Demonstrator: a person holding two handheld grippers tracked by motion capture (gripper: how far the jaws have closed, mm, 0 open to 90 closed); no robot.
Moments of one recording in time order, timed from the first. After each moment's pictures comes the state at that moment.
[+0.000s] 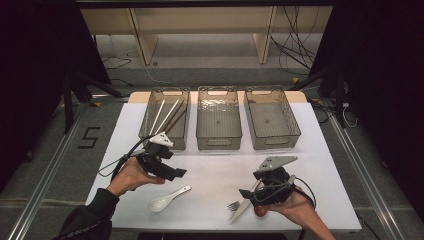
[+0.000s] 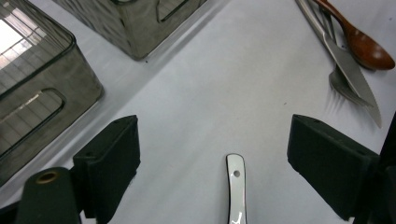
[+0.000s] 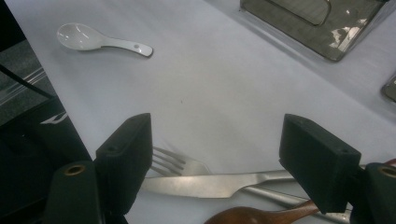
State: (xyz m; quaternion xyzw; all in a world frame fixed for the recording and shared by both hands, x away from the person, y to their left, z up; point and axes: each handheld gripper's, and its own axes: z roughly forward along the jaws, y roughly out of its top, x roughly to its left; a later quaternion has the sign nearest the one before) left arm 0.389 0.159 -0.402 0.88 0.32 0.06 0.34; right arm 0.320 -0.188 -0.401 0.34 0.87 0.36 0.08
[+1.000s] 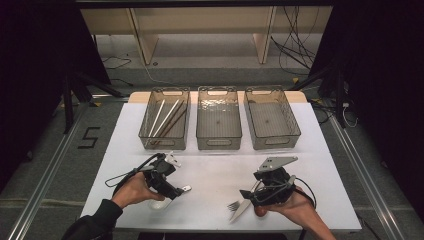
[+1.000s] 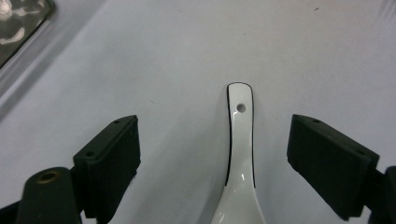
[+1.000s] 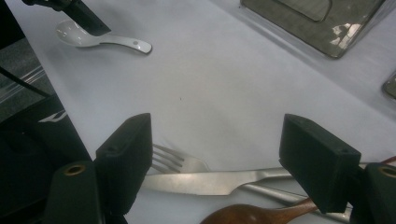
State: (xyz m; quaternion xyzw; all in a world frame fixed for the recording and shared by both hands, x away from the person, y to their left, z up) left arm 0.372 0.145 -0.442 0.92 0.31 0.06 0.22; right arm 0.320 -0.189 -0.403 0.34 0.87 0.35 0.08
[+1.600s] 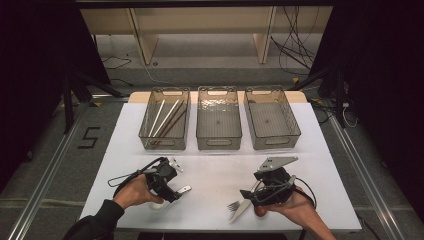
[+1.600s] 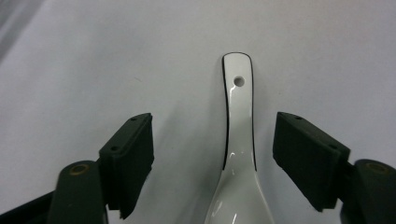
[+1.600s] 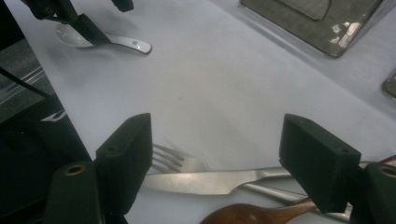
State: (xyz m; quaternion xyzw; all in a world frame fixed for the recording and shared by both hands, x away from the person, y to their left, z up) left arm 0.370 0.141 -0.454 0.94 0.29 0.04 0.17; right arm 0.320 -0.189 -0.403 0.34 0.87 0.35 0.08
